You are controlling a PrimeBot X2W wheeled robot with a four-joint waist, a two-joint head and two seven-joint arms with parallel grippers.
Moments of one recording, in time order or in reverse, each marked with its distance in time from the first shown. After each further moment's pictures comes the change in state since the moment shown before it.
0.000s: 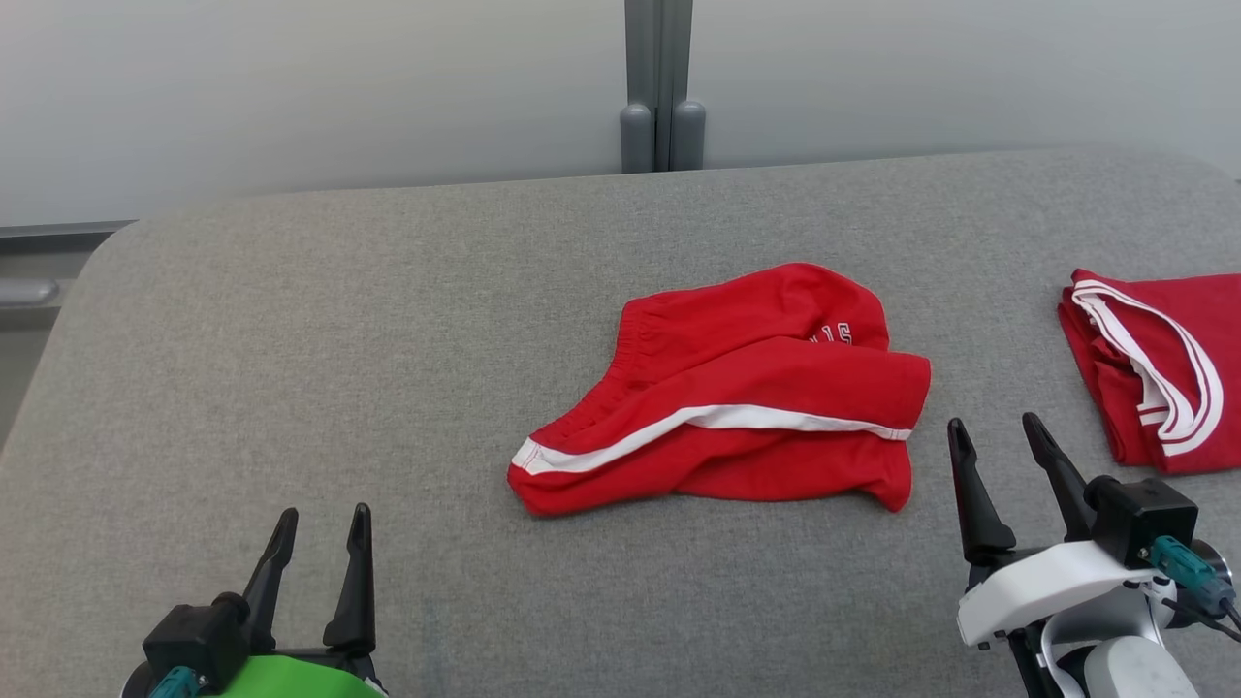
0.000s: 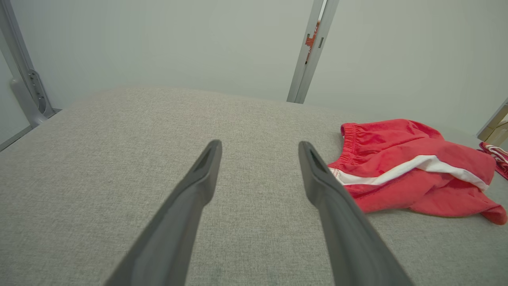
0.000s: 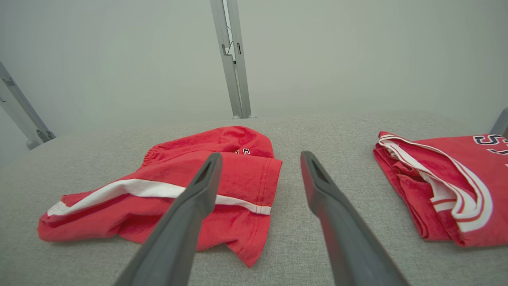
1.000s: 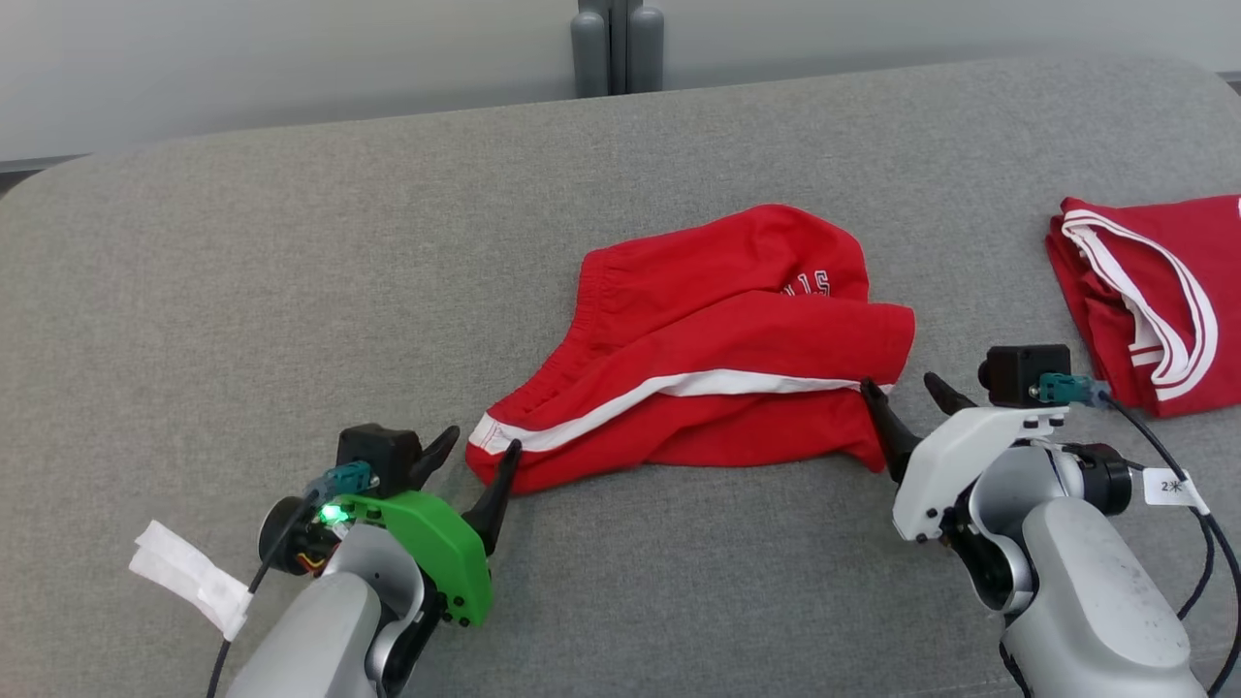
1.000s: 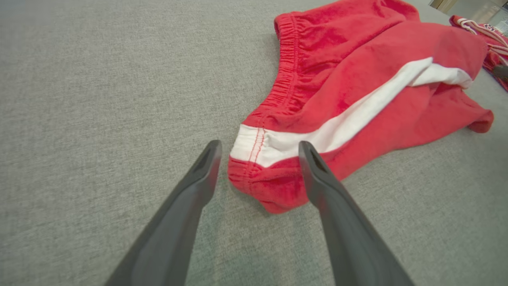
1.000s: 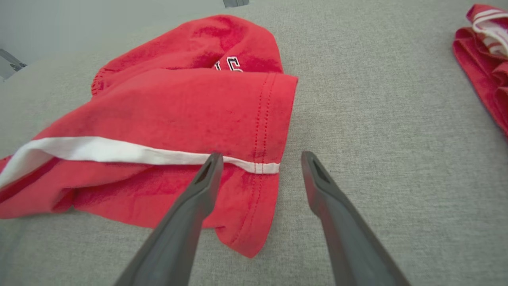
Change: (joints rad) left arm -0.420 0.044 -0.410 0.343 -0.141 -0.002 0.242; right arm -0.324 -0.014 0.096 0.320 0.126 0.000 0.325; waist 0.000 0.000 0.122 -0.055
